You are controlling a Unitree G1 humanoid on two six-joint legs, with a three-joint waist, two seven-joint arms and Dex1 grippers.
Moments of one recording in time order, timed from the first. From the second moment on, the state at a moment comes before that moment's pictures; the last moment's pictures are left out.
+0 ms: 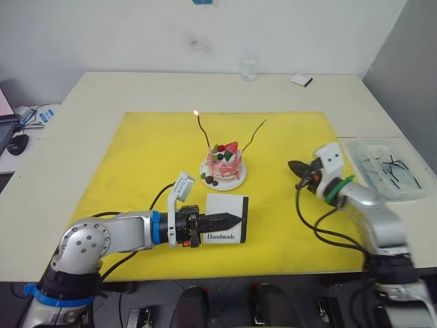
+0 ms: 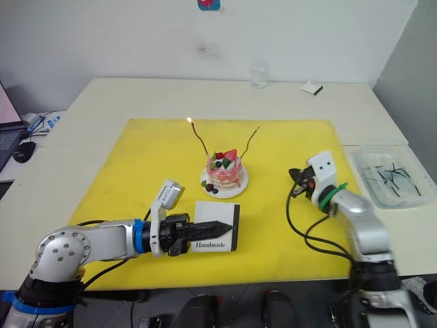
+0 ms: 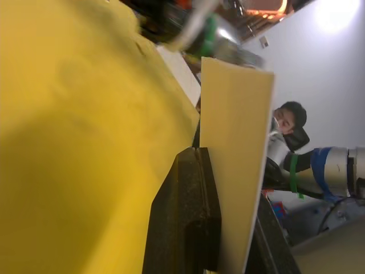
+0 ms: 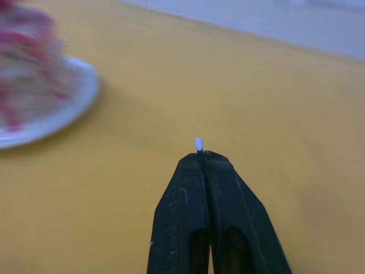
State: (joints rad) left arm -0.29 0.66 0.01 -0.29 -1.57 1.17 -0.37; right arm -0.34 -0.62 -0.04 -0.28 0.36 0.56 0.73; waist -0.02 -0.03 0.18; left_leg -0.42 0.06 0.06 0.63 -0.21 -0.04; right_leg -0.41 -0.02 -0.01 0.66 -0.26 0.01
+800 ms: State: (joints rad) left arm -0.48 0.60 0.04 -0.08 -1.65 1.24 -0.34; right arm -0.32 -0.67 0.15 -0.52 0.35 0.35 0.96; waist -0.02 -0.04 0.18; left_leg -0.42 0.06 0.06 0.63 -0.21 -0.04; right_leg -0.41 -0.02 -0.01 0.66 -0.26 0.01
